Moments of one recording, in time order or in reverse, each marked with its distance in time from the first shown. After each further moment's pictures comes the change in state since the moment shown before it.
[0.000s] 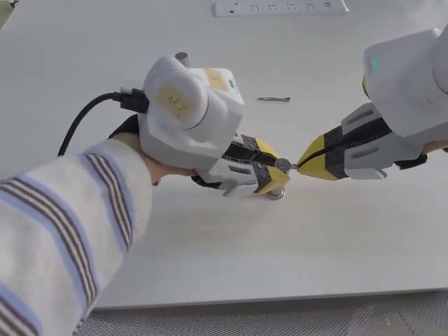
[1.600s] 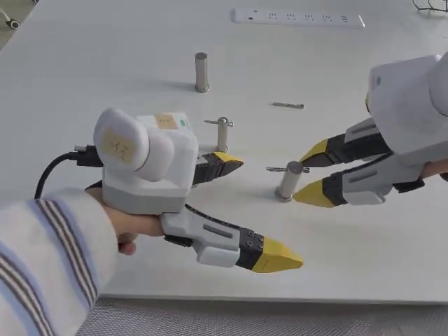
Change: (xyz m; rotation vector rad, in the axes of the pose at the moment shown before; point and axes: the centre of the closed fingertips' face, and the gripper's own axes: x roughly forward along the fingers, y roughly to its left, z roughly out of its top) left arm -0.032 -0.034 -0.025 -0.281 -0.185 0.005; right arm 0.015 0.010 0.006 0.074 -0.007 -0.007
